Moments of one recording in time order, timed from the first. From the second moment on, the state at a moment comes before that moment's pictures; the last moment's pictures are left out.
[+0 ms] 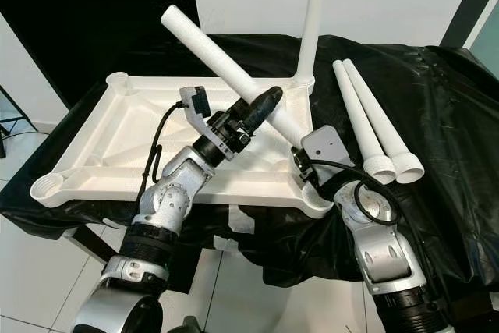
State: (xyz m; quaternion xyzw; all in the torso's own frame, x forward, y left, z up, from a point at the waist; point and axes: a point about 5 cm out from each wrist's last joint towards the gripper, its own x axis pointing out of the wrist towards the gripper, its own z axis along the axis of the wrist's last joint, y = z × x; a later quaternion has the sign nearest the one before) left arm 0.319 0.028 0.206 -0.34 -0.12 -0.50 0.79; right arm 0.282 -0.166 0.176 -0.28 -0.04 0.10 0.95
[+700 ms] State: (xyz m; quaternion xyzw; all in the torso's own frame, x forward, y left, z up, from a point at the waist) left arm 0.314 0.027 0.202 -0.35 -0.12 -0.50 0.79; right arm 0.286 -0.167 0.181 -0.30 -0.05 0.08 0.95
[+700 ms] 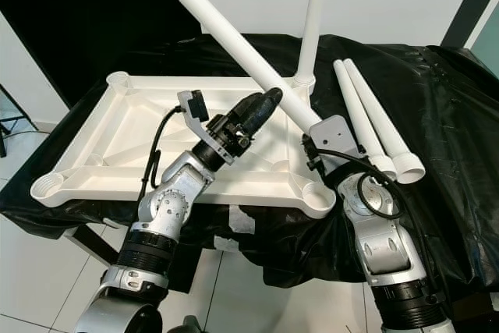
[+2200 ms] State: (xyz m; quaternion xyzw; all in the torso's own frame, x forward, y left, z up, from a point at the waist) left arm 0.314 0.027 0.203 -0.34 -0.12 -0.50 0.79; right arm 0.287 -0.165 0.177 -0.30 -0.04 0.08 0.95
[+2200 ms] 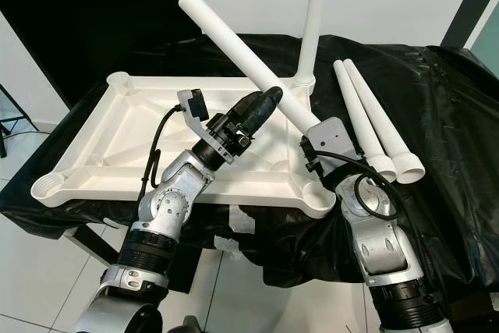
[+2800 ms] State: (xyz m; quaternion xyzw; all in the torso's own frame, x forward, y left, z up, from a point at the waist) left arm 0.316 0.027 0.199 -0.34 -0.12 -0.49 0.79; right arm 0.288 -0.165 0.176 -0.31 -0.04 0.08 0.95
